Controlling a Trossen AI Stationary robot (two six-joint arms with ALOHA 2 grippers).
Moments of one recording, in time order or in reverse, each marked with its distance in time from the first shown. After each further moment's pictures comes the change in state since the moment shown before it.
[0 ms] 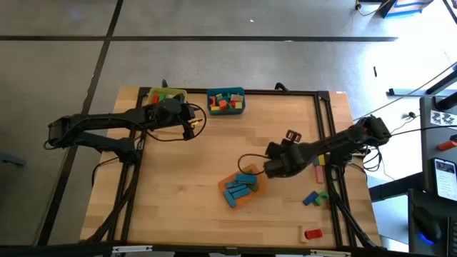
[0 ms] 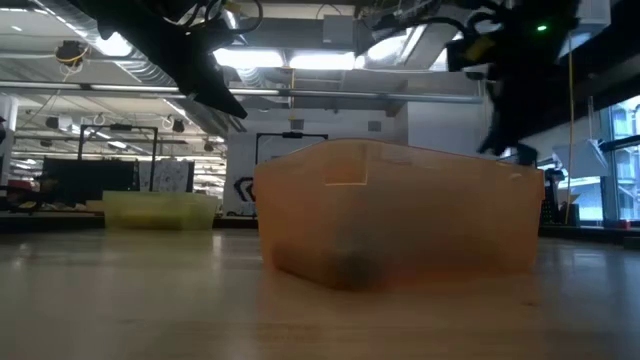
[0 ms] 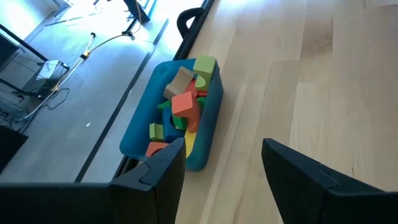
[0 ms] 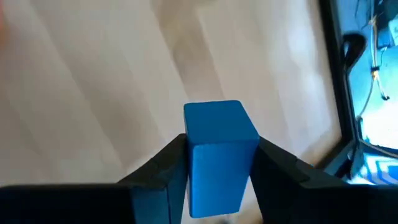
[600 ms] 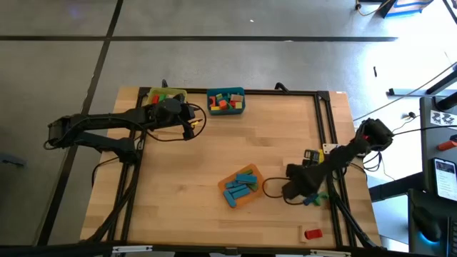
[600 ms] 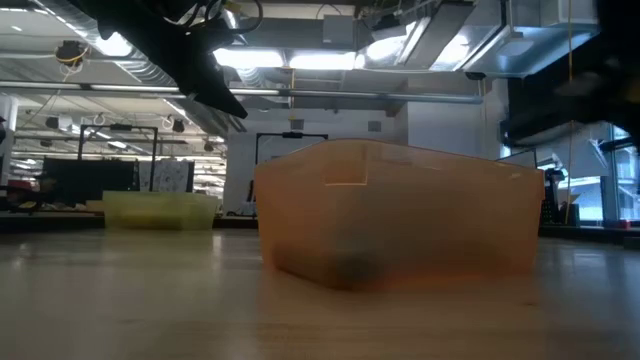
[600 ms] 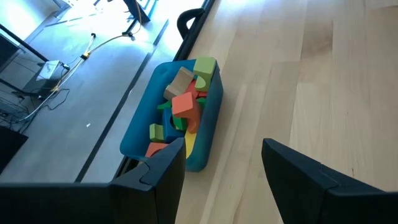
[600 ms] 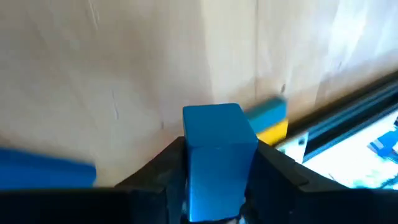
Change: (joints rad) left arm 0.000 0.000 0.000 0.002 0.000 0.000; right arm 0.274 0.001 -0.206 -0.122 -0.417 0.137
